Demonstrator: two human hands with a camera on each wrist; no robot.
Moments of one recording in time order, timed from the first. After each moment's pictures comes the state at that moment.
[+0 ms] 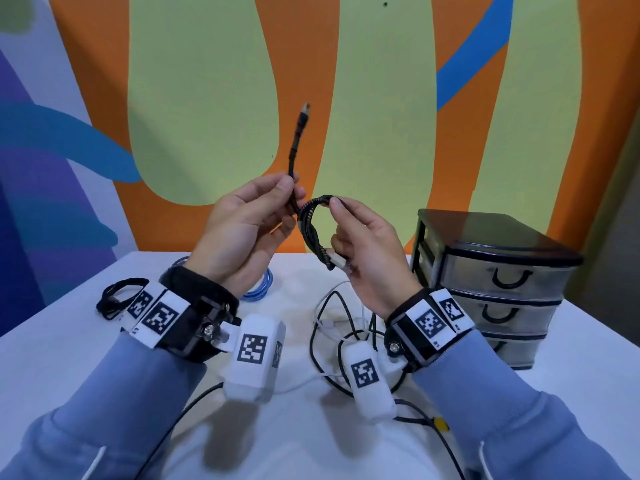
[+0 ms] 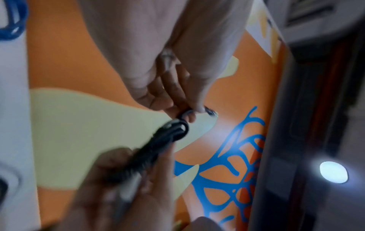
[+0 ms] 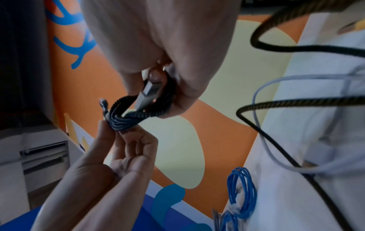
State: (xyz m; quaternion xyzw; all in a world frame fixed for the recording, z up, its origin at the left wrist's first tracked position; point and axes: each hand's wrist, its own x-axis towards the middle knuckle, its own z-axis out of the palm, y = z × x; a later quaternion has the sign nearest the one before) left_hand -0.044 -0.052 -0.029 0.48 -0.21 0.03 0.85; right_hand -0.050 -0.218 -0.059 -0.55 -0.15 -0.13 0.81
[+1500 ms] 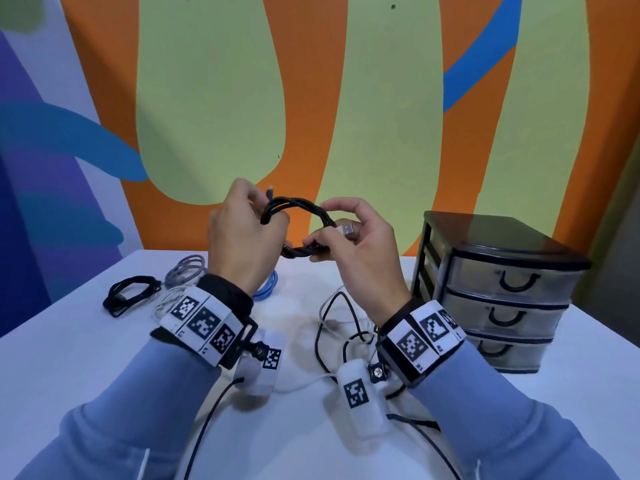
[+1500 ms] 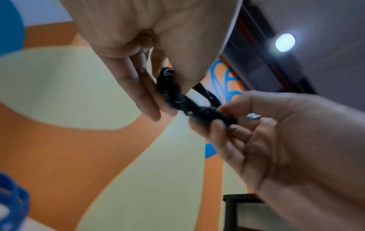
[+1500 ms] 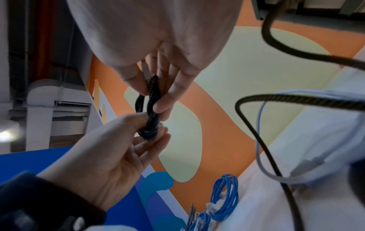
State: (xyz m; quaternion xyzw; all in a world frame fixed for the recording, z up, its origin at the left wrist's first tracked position) left_hand -0.033 -0.050 -0.045 0.77 -0.09 0.35 0.53; right_hand -0.060 -0.203 -0.062 -0.65 -0.18 -0.24 0.70
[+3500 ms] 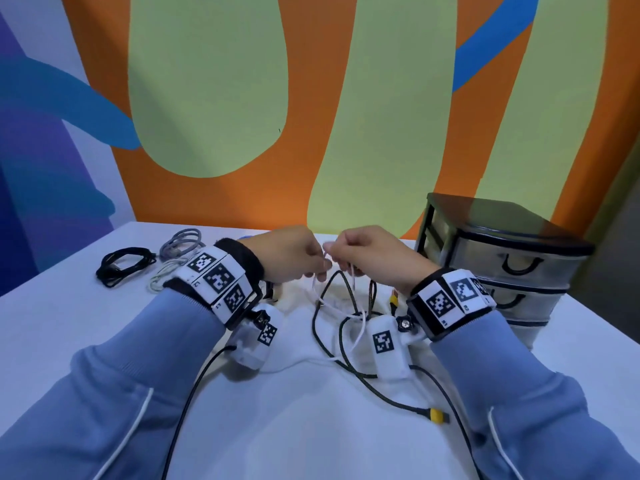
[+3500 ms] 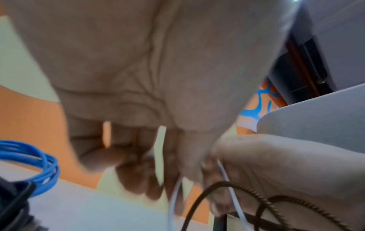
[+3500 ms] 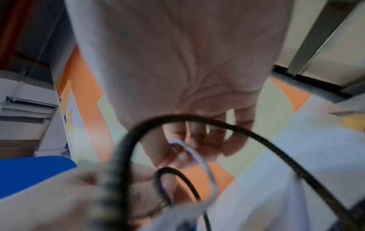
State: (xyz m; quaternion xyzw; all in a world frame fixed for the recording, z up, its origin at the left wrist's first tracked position) left_hand -0.007 -0.059 -0.064 0.94 -0.28 -0.04 0.19; right_hand -0.035 -0.249 -0.076 -0.89 -0.13 -0.03 0.45
